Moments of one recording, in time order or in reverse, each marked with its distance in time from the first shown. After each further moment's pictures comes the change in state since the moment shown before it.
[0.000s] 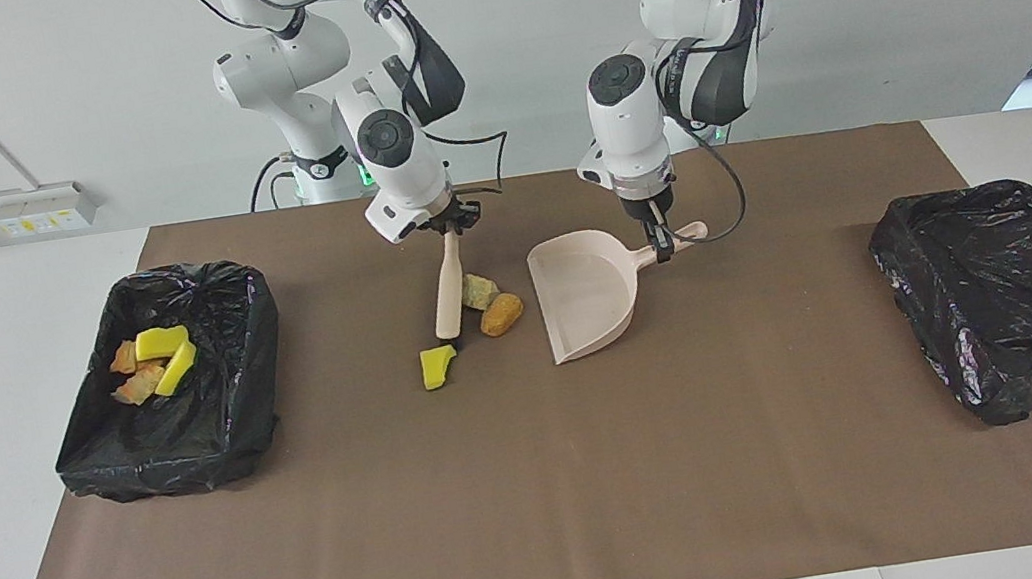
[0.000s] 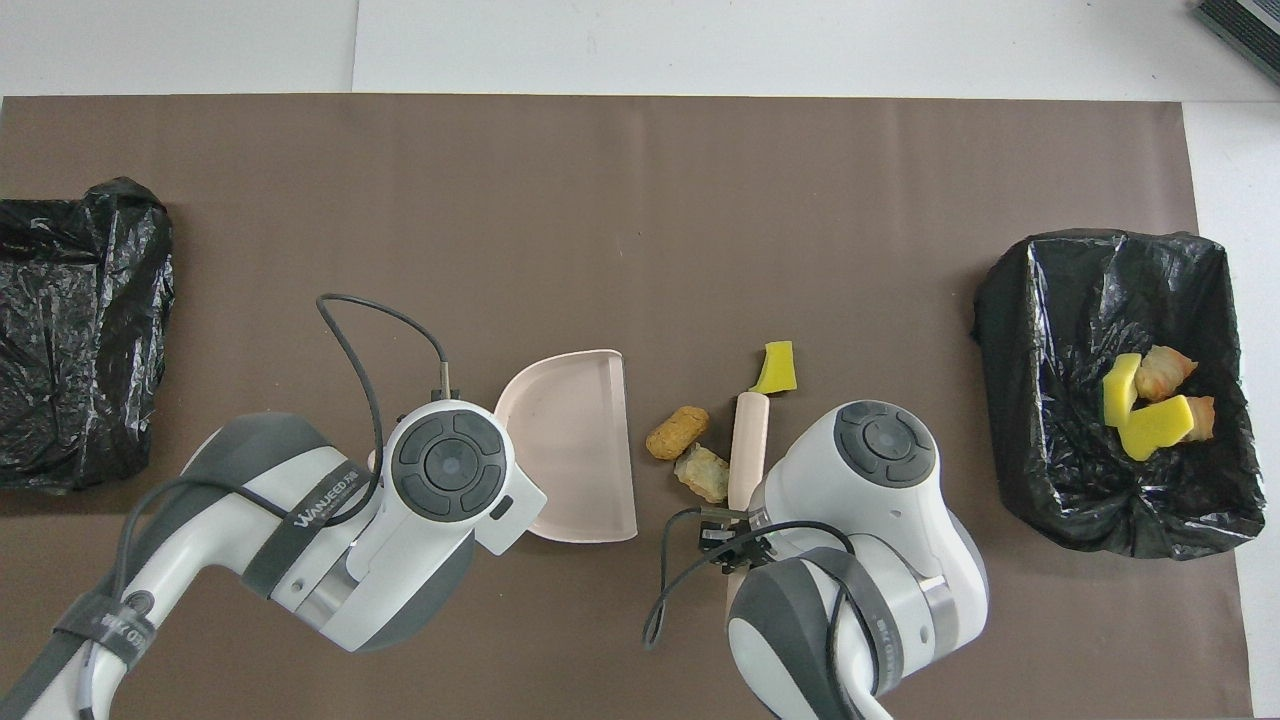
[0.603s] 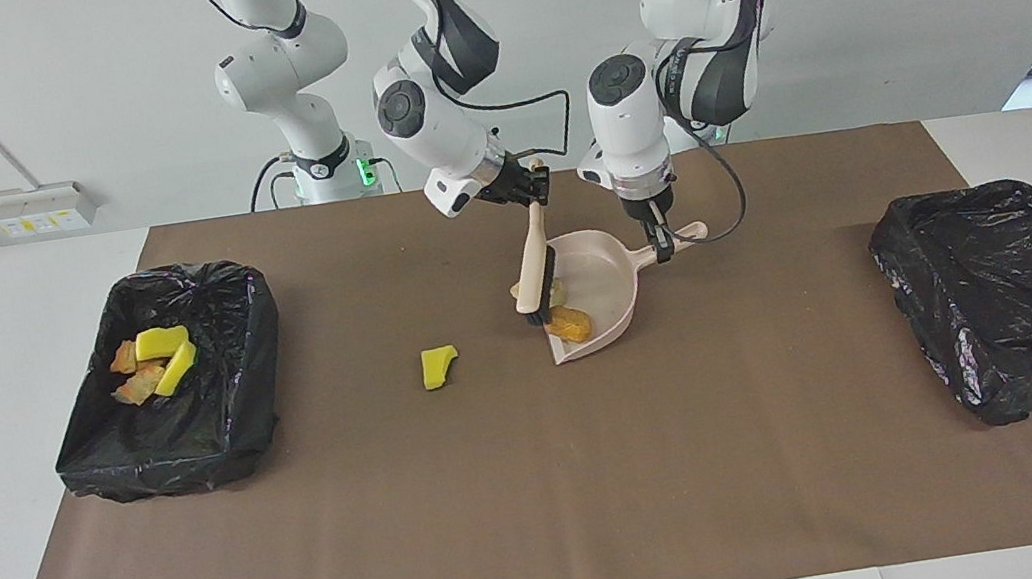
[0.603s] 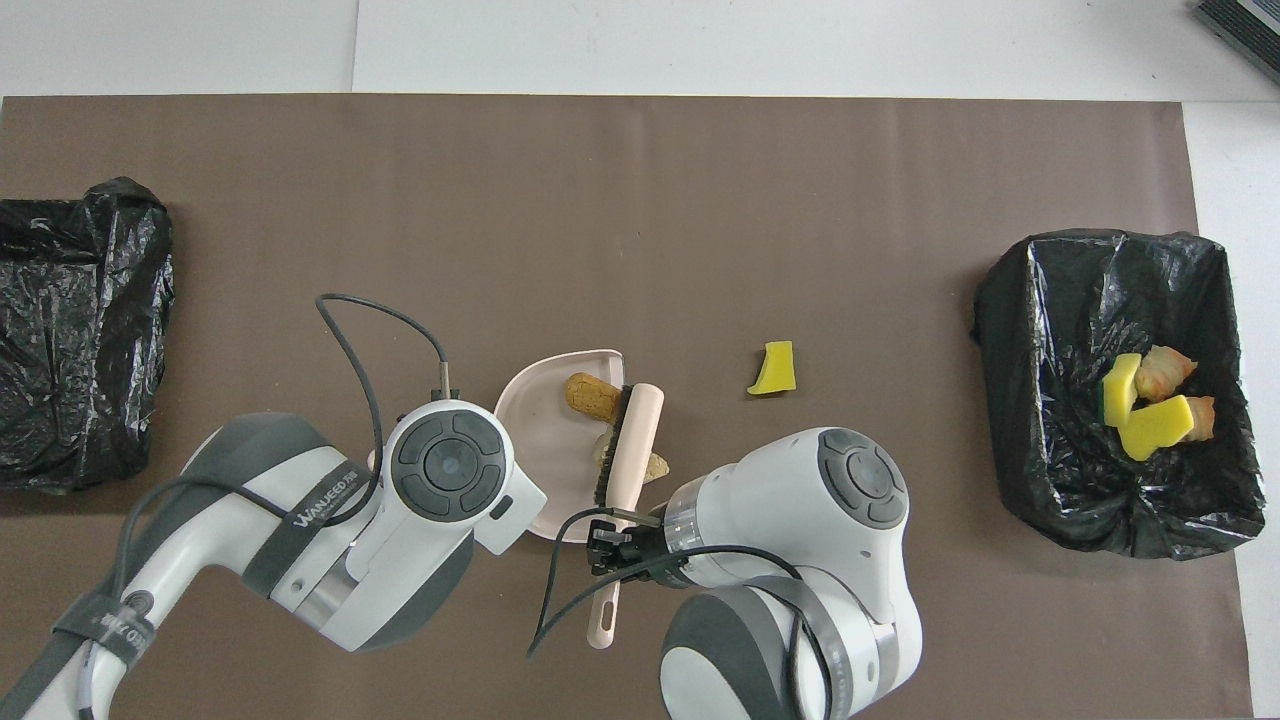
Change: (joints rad) left arm 0.000 0.000 0.001 0.000 0.000 0.002 0.000; right arm 0.116 0.001 -0.006 0.093 0.303 0.104 -0.013
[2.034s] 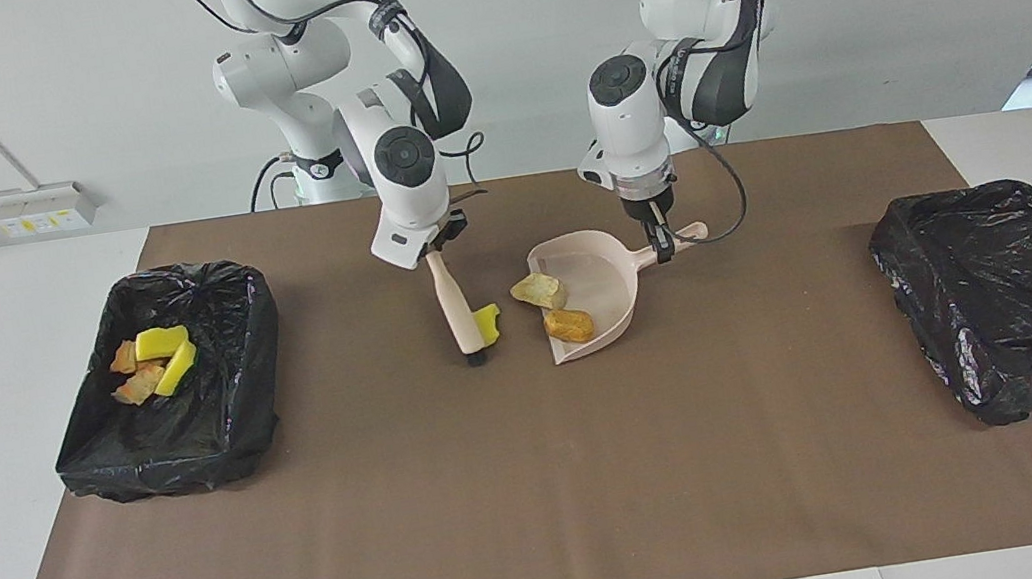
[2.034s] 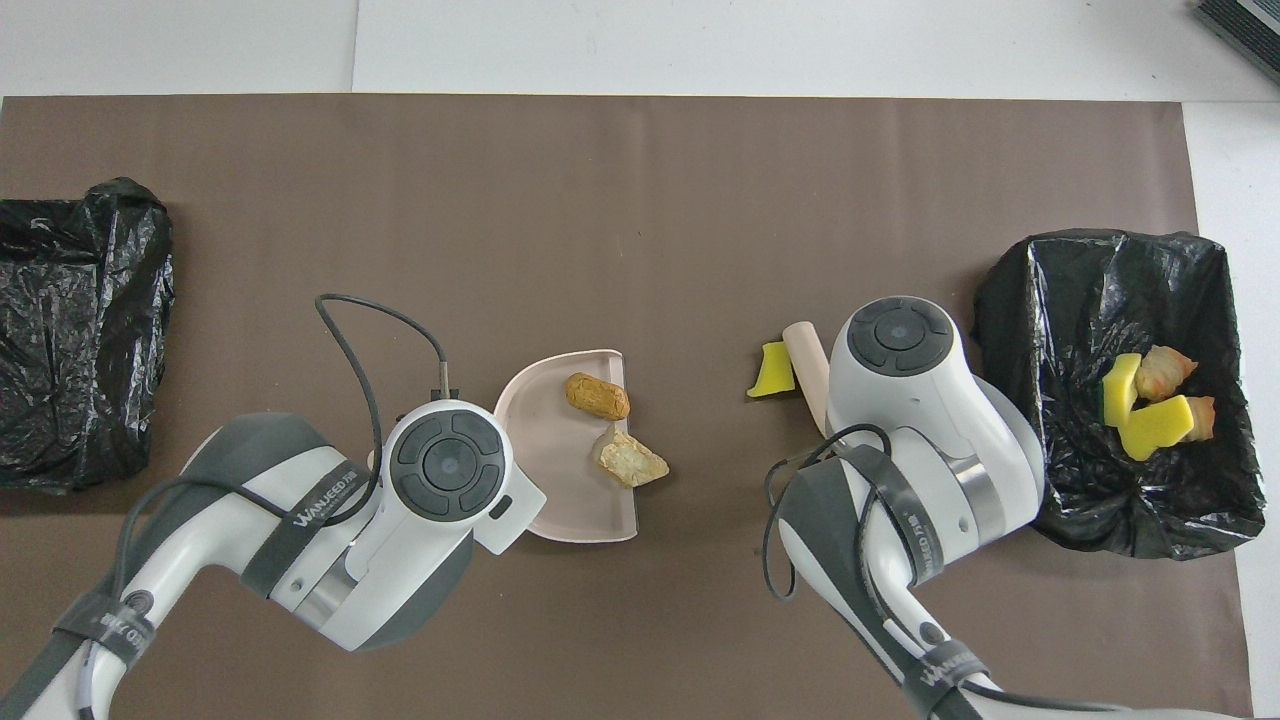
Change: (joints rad) left arm 0.000 0.000 0.002 -0.002 0.000 0.003 0.000; right arm -0.138 0.088 0.007 0.068 -0.490 -0.287 -0.309
